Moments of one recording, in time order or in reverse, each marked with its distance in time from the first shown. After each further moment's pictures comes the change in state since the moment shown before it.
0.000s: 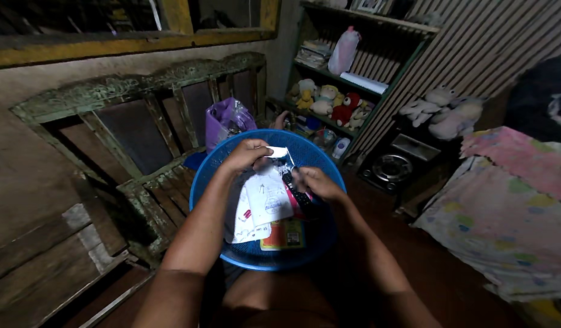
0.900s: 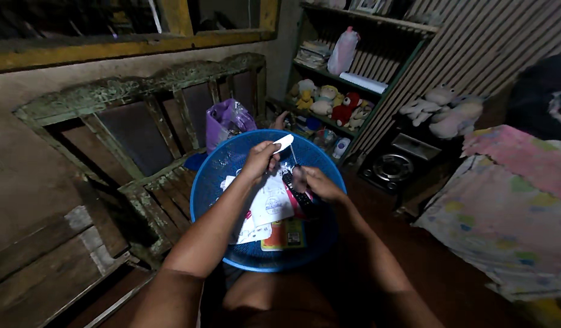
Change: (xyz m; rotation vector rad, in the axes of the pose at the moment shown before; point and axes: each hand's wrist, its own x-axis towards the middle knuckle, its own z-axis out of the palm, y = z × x) left_hand 0.009 -0.009 0.054 -0.313 0.258 -0.011; right_hand 0.000 0.002 0.001 0.008 0.004 -0.016
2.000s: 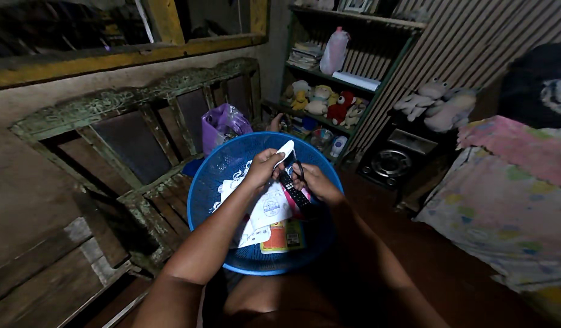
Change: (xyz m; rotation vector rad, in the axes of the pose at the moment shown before) left_hand -0.013 -0.006 0.020 0.088 -0.083 -0.003; right_hand 0.000 0.000 0.003 0.102 0.132 -0.064
